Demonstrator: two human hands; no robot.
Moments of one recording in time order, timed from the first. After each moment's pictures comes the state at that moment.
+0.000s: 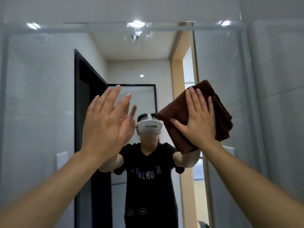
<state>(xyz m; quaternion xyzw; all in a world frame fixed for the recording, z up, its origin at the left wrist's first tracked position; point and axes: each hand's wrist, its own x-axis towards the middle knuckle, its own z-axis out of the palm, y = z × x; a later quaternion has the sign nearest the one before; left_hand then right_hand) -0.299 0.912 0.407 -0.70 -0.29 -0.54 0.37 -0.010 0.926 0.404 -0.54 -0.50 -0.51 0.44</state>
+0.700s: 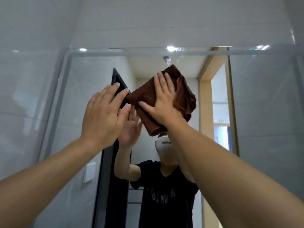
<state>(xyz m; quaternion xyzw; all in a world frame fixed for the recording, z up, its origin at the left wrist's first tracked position) -0.403 0.934 0.470 -0.63 -0.38 -0.55 0.39 -0.208 1.000 0.541 -0.37 -0.64 -0.44 0.51</state>
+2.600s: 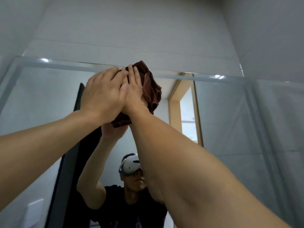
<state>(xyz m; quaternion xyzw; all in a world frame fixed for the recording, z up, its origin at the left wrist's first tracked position) -0.336 0.948 0.591 -0.62 -0.28 -0.60 0.43 -0.230 0.996 0.642 -0.47 -0.57 -0.52 0.42</state>
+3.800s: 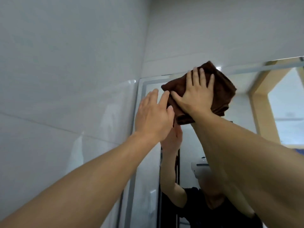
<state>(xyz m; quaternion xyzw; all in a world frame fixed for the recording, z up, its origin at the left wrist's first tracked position) -0.525 0.961 0.541 -0.59 -0.43 -0.55 0.39 -0.387 1.022 0.638 -0.50 -0.50 -0.51 0.49</state>
